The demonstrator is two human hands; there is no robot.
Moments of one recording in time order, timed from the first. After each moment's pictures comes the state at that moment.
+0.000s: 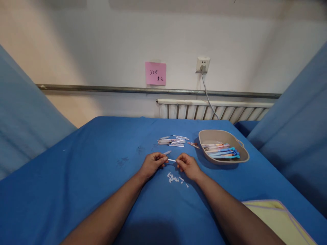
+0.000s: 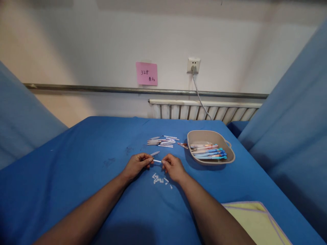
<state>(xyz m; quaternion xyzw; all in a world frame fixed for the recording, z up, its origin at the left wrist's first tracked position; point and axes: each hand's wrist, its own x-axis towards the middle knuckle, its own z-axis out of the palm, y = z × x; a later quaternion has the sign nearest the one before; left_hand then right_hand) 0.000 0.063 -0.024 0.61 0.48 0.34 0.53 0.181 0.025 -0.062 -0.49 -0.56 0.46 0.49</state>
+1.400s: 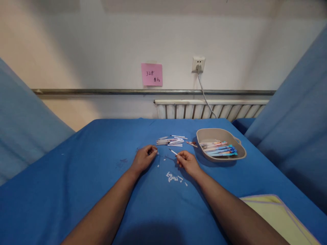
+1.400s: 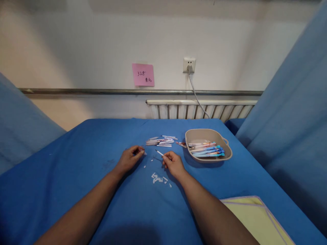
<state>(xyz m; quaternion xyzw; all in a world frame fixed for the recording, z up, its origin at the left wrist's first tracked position) -0.027 0.094 -0.016 0.77 0.49 0.32 0.25 0.182 0.031 -0.061 -0.47 -0.48 0.49 0.55</state>
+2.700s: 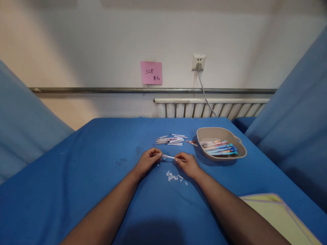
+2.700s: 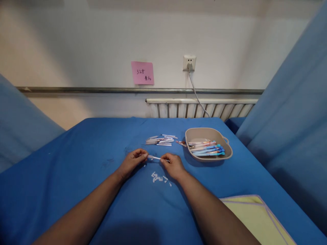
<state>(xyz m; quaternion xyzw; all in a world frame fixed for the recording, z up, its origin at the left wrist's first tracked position) -0.010 0.071 -0.011 0.62 0.44 0.35 0.55 0.185 0.028 -0.065 -0.52 -0.62 0.35 0.47</state>
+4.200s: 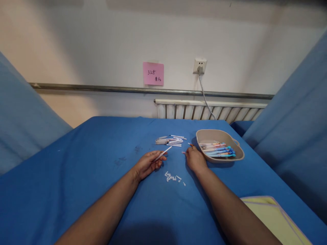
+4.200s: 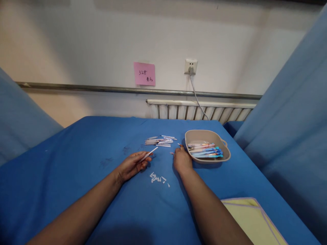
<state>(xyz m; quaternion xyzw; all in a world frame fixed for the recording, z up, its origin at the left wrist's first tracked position) -0.010 0.068 -0.014 0.43 0.36 0.32 0.76 0.221 0.037 -0.050 -0.73 -0.66 0.05 0.20</state>
